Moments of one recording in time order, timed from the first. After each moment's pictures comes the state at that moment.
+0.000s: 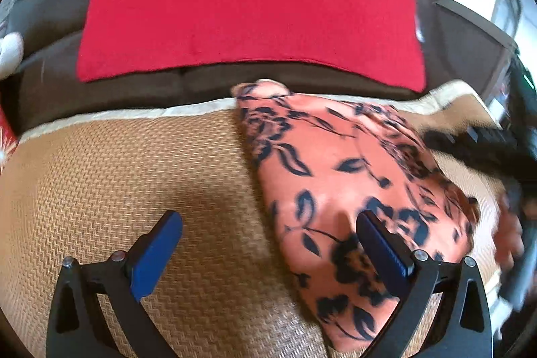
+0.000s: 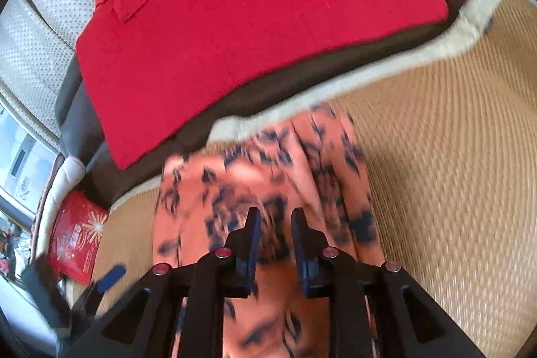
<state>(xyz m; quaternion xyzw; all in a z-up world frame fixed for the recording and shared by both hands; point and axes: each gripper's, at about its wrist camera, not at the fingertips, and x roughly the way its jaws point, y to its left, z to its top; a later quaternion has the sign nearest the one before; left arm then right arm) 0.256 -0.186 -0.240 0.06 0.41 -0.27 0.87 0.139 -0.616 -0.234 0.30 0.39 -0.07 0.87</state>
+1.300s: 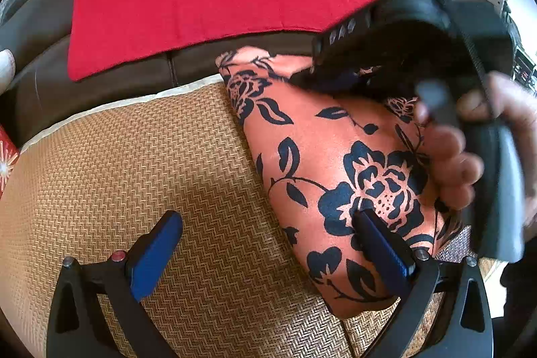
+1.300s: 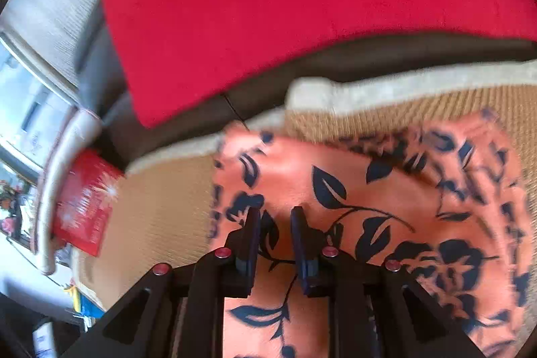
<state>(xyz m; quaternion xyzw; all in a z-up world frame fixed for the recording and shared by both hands) 0.234 -0.184 -0.262 0.11 0.42 -0.27 0.86 0.246 -0.531 -0.256 0.27 0.47 0.03 0.84</state>
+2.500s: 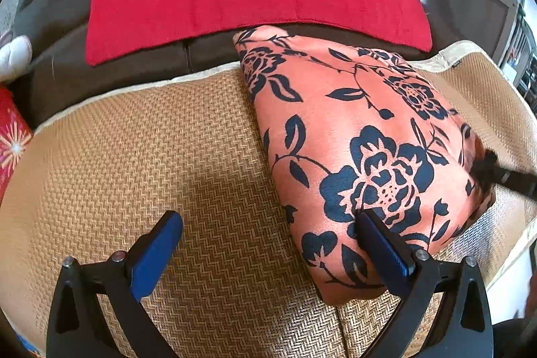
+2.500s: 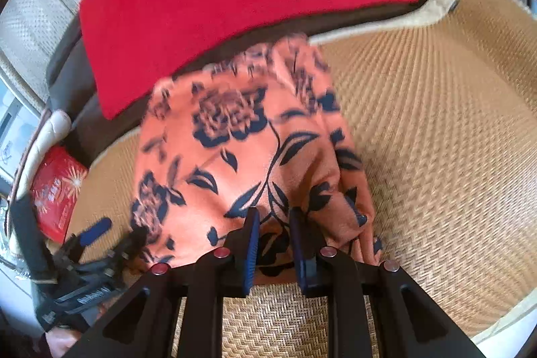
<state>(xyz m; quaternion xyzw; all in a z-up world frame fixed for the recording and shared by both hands) 0.222 -0.190 -0.269 0.11 0.43 -0.23 0.87 0.041 -0.564 -0.241 0.26 0.42 -0.09 0.86</state>
